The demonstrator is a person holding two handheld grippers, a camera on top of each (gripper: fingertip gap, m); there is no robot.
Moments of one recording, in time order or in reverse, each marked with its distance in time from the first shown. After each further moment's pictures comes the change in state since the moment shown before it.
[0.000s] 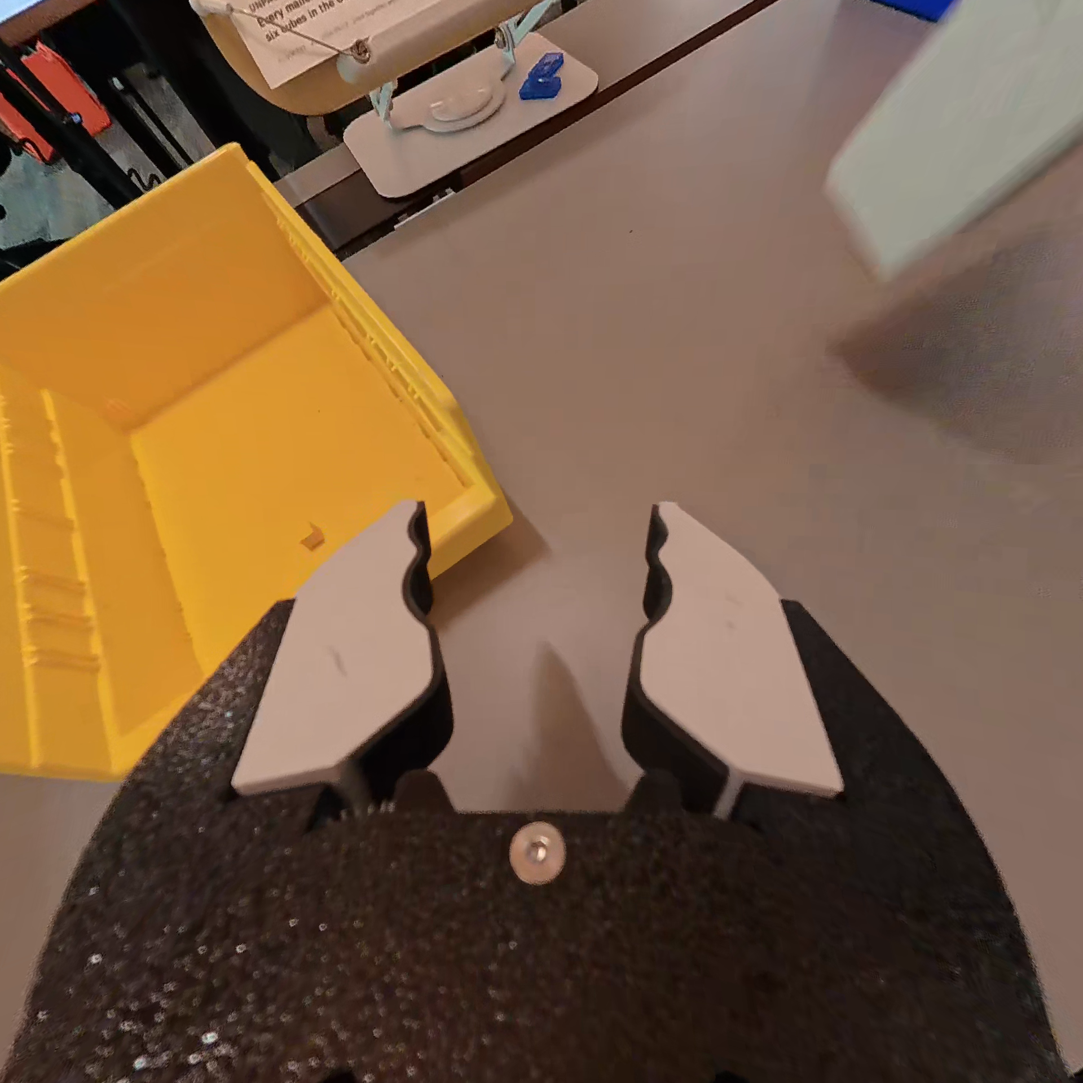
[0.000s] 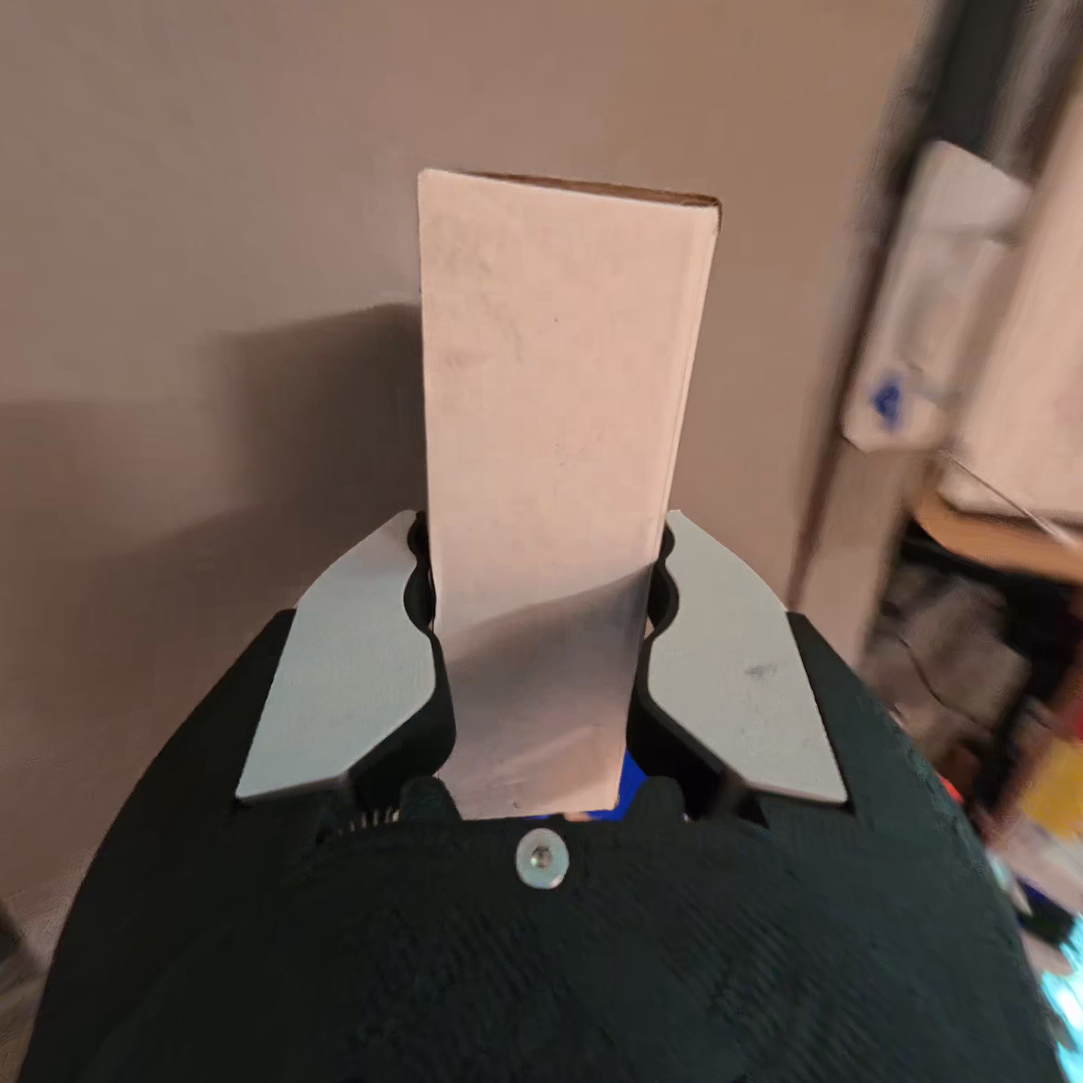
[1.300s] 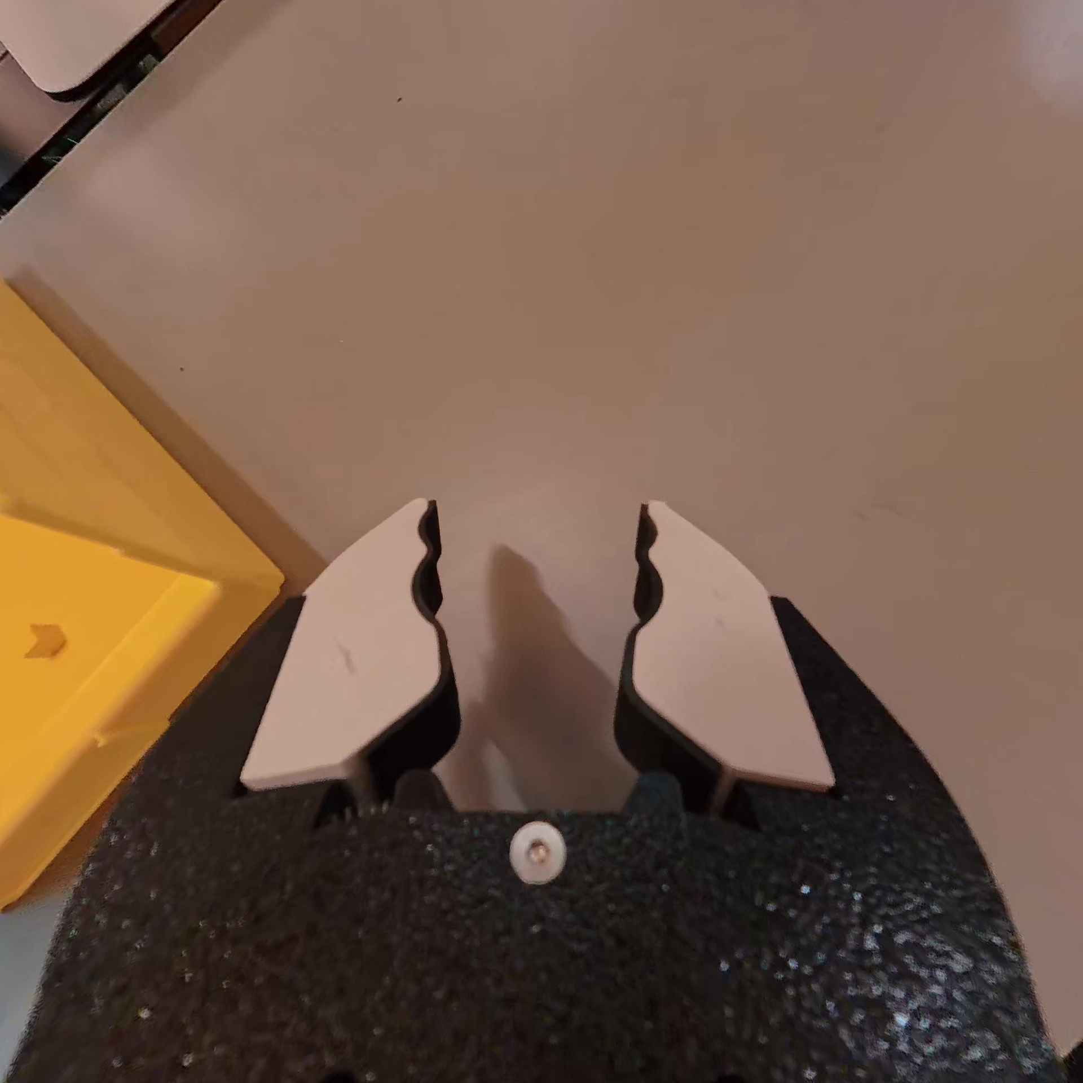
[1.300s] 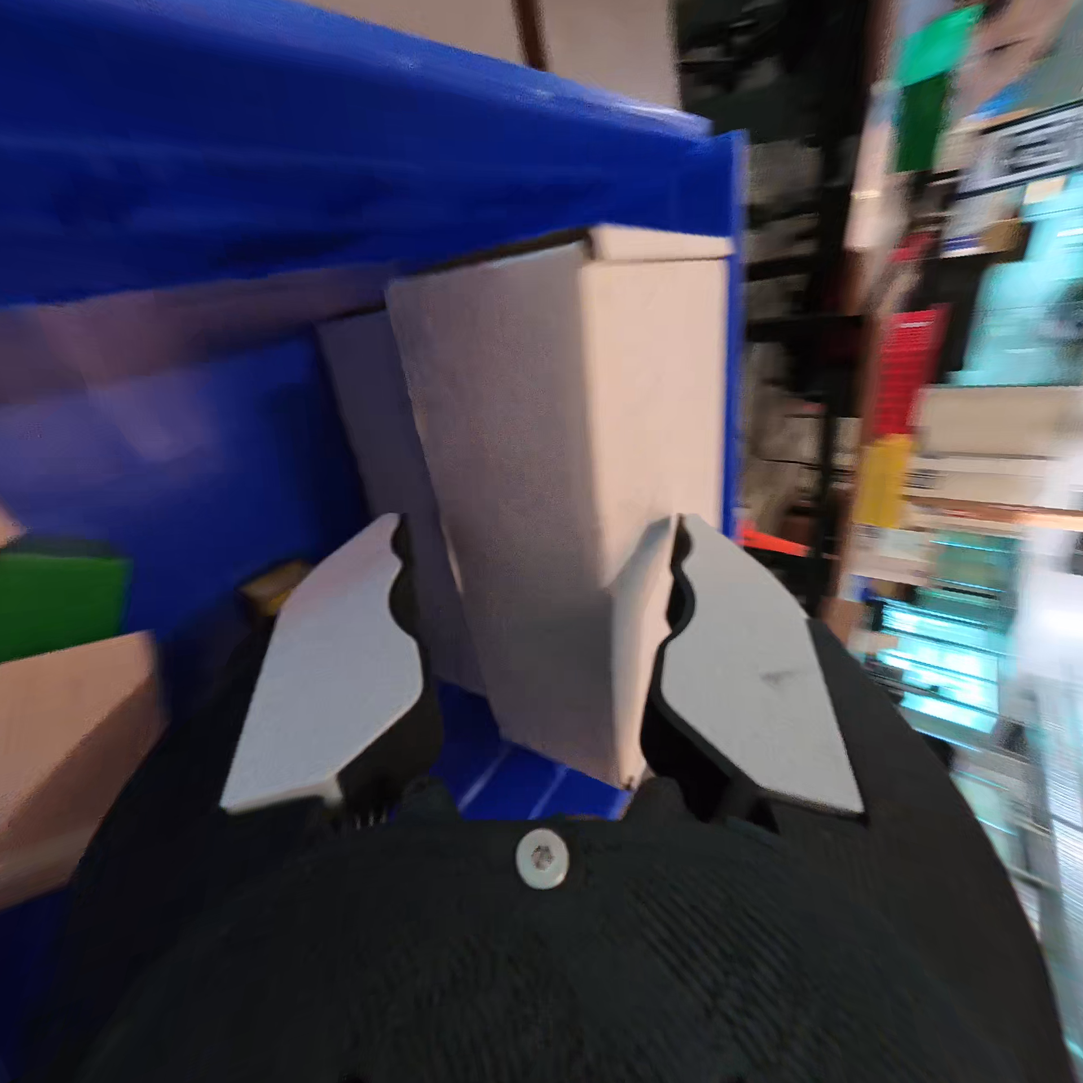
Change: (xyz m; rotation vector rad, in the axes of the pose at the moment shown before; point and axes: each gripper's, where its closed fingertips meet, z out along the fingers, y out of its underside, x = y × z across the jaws) left arm 0.082 0.023 0.054 -0.173 0.200 0.125; right arm 0.154 0.324 0.070 -0.136 0.455 0.179
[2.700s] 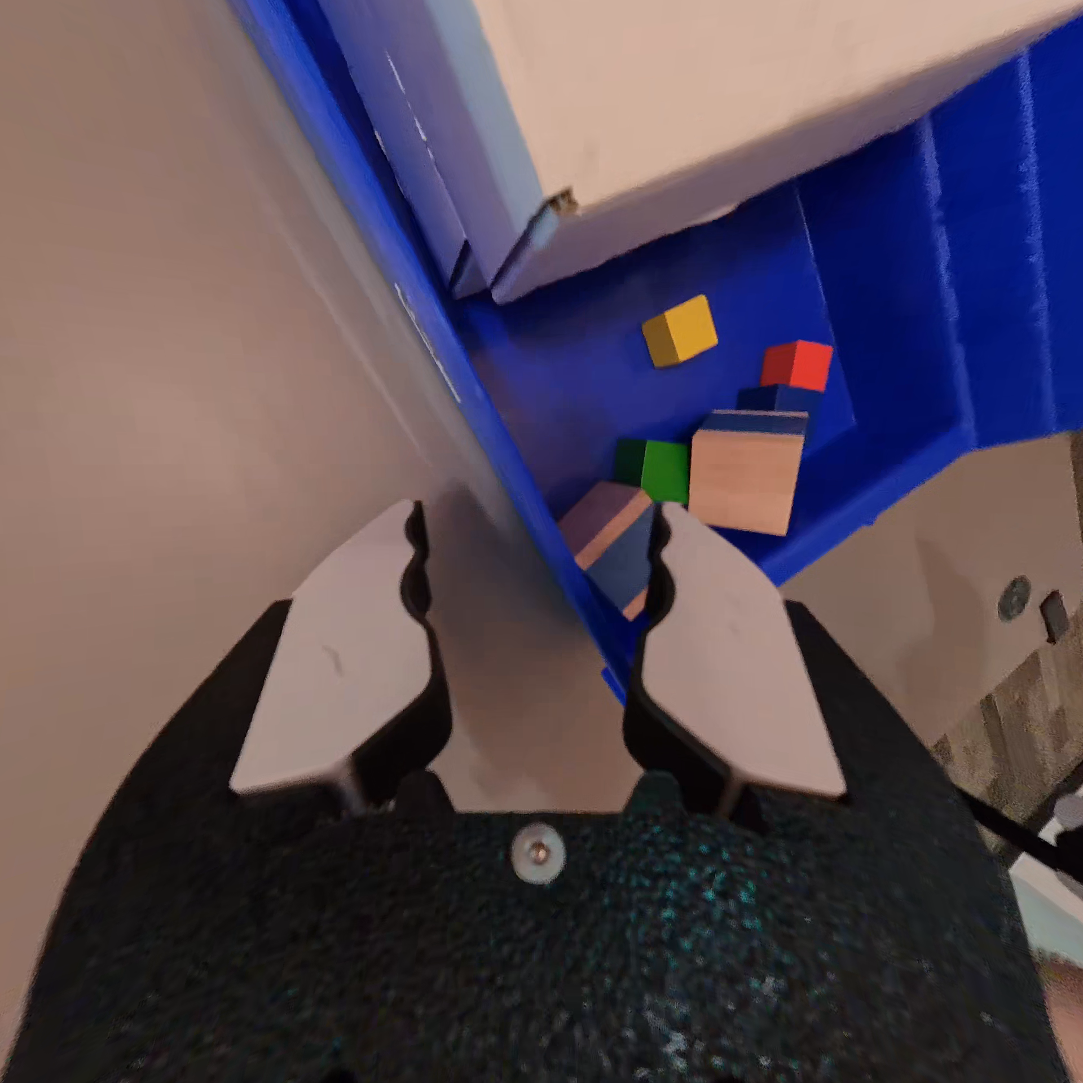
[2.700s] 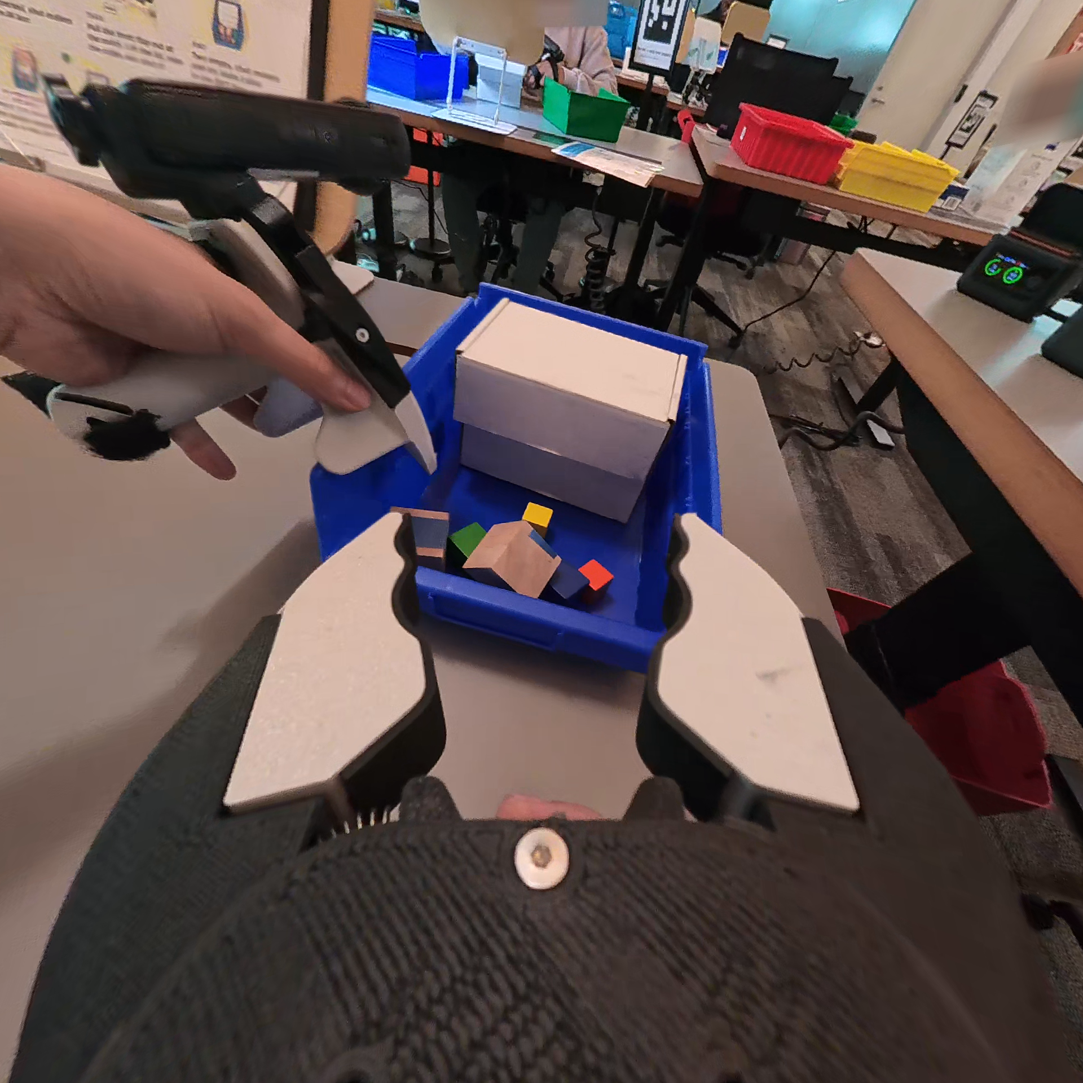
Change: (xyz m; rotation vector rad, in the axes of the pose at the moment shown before) left arm 0.167 -0.303 0.218 -0.388 0.300 -0.439; right arm -0.045 0.019 -0.212 0.343 0.195 1.098
